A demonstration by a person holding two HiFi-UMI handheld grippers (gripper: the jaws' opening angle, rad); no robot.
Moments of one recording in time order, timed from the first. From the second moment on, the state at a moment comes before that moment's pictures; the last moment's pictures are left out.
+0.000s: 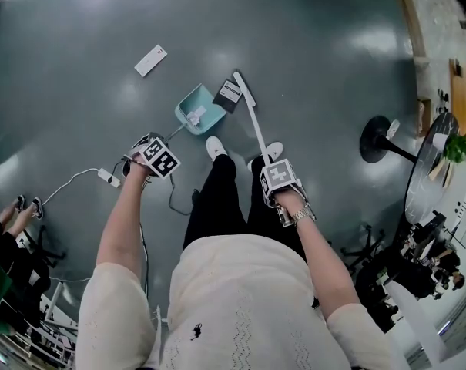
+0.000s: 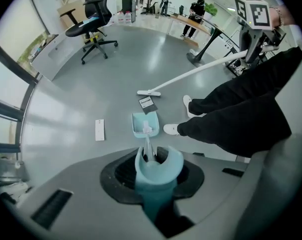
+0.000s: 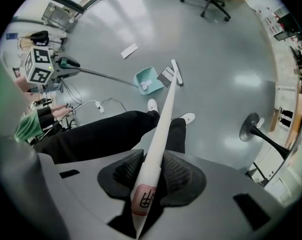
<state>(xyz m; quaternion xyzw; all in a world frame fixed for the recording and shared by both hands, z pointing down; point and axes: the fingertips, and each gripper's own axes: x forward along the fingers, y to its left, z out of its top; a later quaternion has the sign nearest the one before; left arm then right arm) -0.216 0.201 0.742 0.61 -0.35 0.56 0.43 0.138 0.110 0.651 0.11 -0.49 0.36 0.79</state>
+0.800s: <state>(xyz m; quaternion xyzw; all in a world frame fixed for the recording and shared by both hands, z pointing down) -0.216 0.261 0.733 0.51 -0.51 0.42 0.55 0.082 0.121 0.599 -0.03 -0.52 0.35 0.78</state>
